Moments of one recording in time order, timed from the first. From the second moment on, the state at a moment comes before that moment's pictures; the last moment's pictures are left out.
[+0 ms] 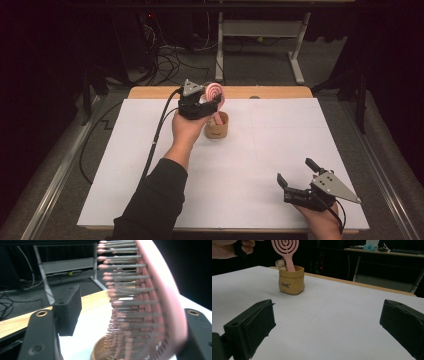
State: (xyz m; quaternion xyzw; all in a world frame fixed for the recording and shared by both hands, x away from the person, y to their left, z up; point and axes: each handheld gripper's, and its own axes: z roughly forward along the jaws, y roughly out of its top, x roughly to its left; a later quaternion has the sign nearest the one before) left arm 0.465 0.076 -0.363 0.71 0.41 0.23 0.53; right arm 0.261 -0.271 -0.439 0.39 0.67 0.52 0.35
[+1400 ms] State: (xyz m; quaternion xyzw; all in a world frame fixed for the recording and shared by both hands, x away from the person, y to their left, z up) left arm 0.443 0.083 -0.367 0.72 0.39 0.19 0.53; right arm 0.260 -0.268 -0.439 0.39 0.68 0.52 0.35
